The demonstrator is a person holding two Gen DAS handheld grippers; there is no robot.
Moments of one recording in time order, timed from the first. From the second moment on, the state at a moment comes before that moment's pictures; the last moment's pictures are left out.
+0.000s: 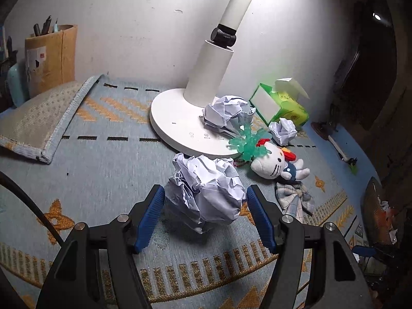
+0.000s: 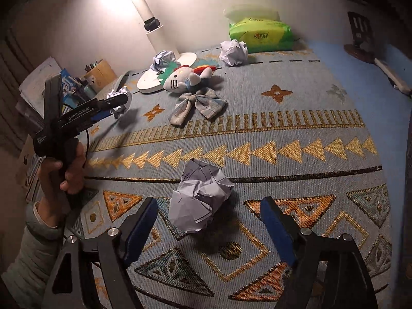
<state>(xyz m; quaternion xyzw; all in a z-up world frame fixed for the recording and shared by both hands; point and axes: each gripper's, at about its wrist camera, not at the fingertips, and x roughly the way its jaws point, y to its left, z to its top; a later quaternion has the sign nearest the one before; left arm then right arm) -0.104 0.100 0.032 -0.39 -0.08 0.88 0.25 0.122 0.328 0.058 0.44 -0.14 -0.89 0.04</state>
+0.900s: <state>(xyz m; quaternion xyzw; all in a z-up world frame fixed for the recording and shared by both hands) 0.026 0.187 0.138 -0.32 -0.04 0.87 0.38 0.252 0.336 0.174 0.28 0.00 -0.95 -0.09</state>
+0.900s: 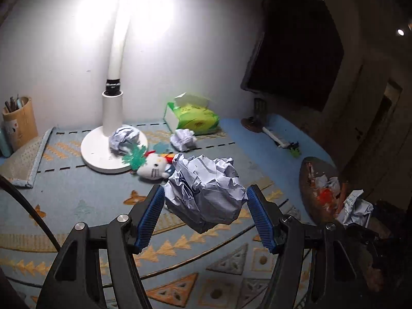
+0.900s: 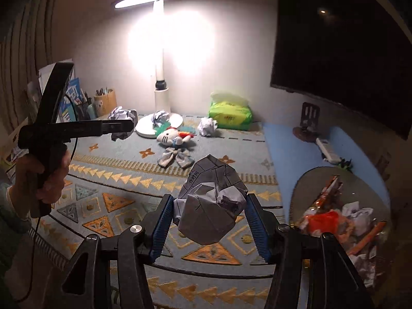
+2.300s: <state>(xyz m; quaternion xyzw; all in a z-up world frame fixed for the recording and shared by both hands) 0.069 0.299 0.152 -0.36 -0.07 0.80 0.48 0.294 0.468 0.201 0.27 -0.12 -0.94 -0.18</state>
